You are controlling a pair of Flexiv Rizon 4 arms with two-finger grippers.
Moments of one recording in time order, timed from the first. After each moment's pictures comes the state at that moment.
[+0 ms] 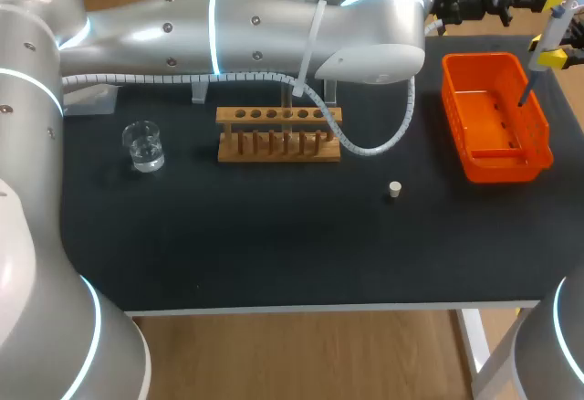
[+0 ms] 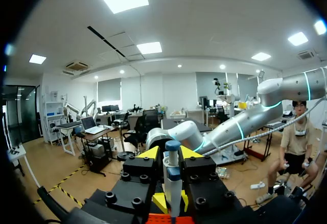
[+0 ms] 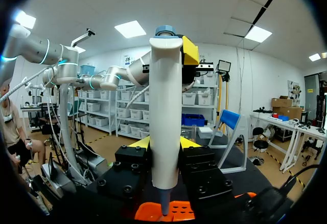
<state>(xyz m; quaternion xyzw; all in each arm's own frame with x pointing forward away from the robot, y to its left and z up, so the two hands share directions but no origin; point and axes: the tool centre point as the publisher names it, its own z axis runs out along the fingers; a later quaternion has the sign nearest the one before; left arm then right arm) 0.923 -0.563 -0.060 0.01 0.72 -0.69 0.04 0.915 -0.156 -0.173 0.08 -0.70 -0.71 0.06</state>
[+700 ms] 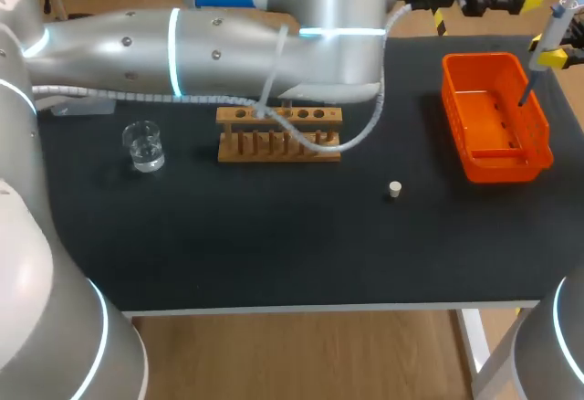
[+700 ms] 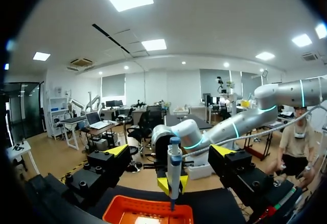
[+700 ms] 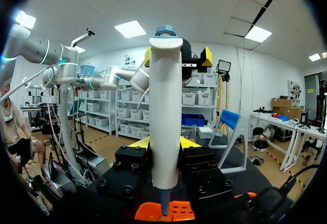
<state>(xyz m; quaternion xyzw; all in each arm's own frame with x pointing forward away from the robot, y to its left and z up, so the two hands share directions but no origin) 0.923 -0.506 -0.048 -0.02 0.73 -0.68 0.03 0.915 -0.156 -0.173 0.08 -0.70 -0.71 0.06</state>
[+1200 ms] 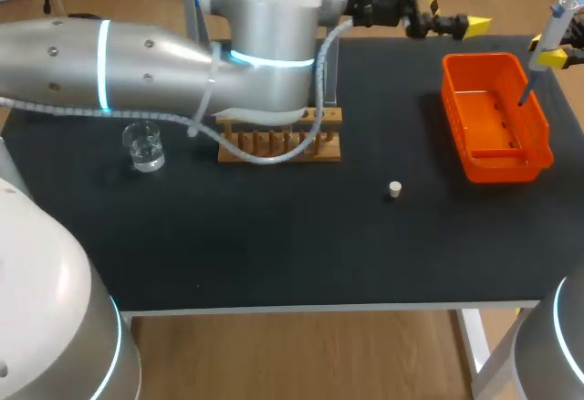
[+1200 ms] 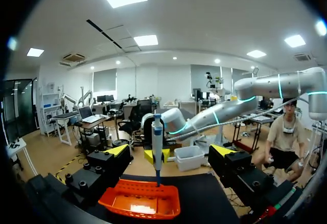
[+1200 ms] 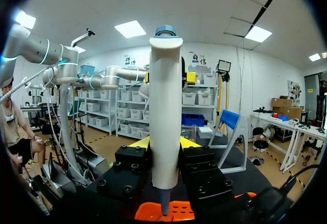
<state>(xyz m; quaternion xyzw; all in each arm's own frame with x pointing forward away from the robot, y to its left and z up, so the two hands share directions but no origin) 0.889 -0.434 -0.074 0.02 0.75 -0.66 -0.01 0.915 -0.156 -0.173 0.08 -0.70 -0.71 0.06</state>
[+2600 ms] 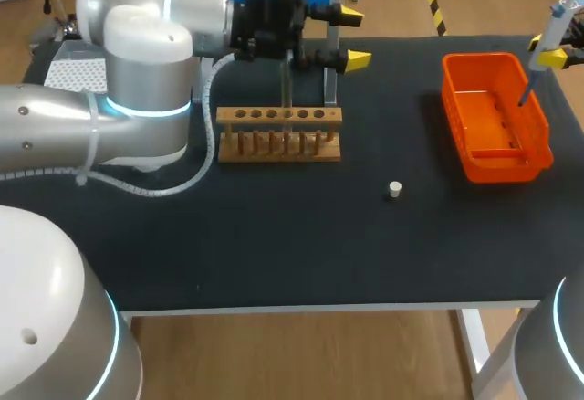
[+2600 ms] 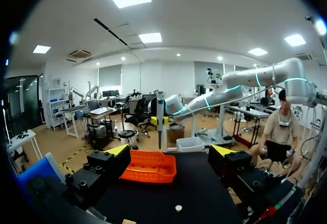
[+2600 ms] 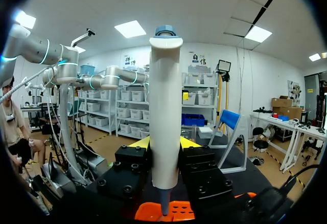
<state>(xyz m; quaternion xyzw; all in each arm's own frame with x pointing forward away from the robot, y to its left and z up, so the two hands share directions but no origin) 0.880 -0.275 -0.114 -0.01 0.76 -0.65 0.02 0.915 -0.156 -0.173 0.08 -0.70 -0.71 0.06</state>
